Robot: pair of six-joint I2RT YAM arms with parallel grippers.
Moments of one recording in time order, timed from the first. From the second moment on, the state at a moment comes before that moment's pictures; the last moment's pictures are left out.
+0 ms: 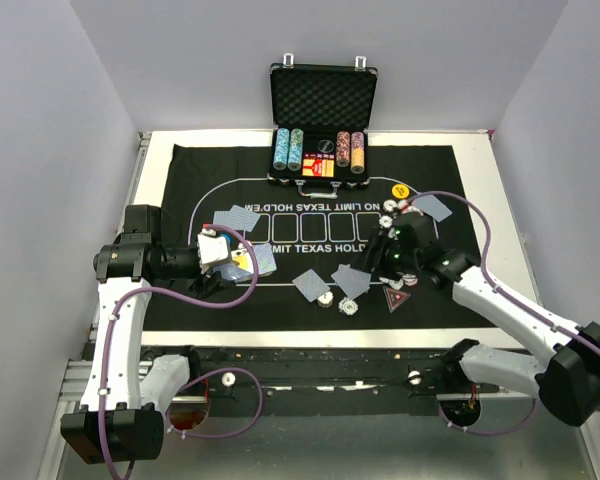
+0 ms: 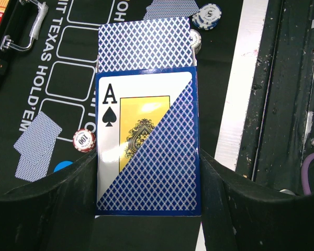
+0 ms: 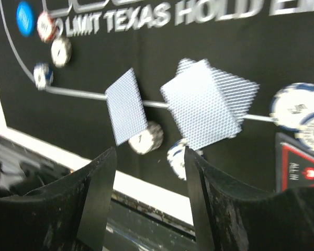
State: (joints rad) left arm 0.06 0.93 1.03 -1.24 1.01 1.25; right arm 0.53 1.11 0.72 -0.39 -0.11 0.78
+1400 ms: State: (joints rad) left arm 0.06 0.92 1.03 -1.26 1.01 1.23; right arm 1.44 1.66 0.66 0.22 0.80 -0.14
